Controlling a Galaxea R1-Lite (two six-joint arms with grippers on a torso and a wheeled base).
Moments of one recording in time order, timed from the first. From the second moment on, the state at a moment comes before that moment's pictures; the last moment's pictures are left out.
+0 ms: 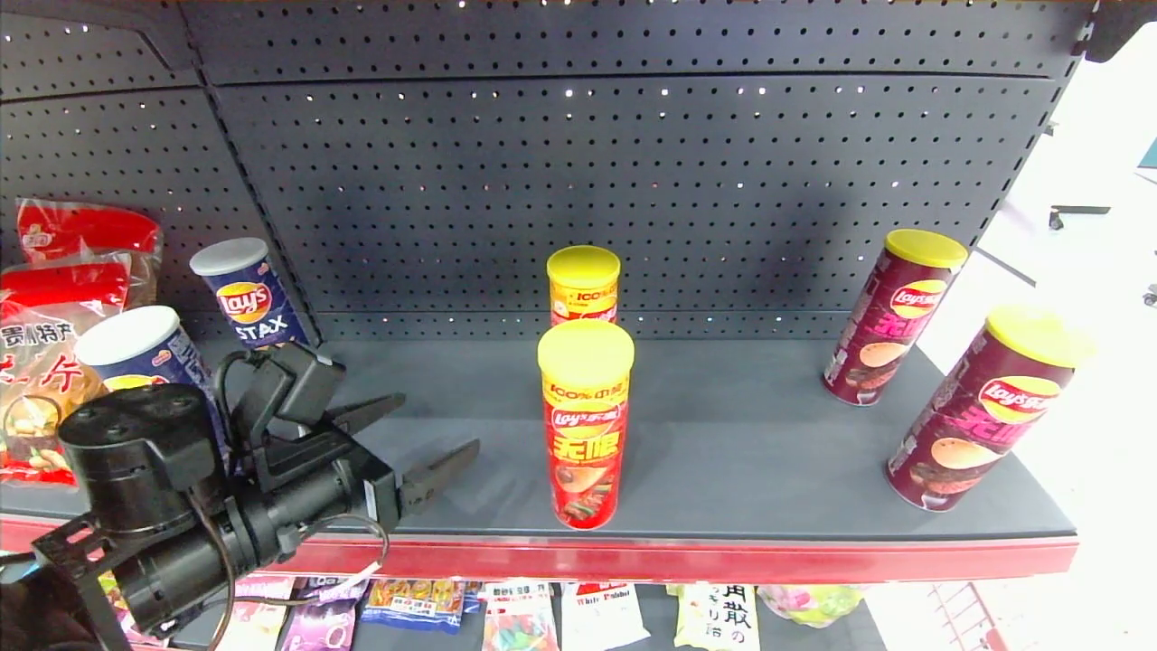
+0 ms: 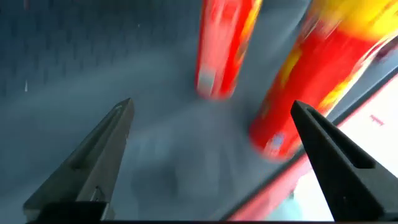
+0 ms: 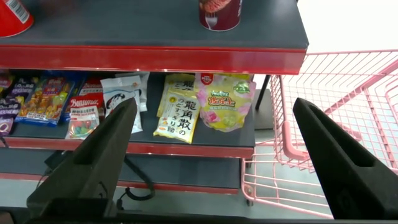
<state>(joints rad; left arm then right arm) -0.39 1.65 -0.25 -1.18 -0.23 -0.01 0.00 0.00 -0.24 0.45 0.05 0.00</state>
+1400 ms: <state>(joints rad) -0.26 0.62 -0.42 0.46 0.15 0.15 0.00 0.00 -0.24 0.45 0.09 -0.06</state>
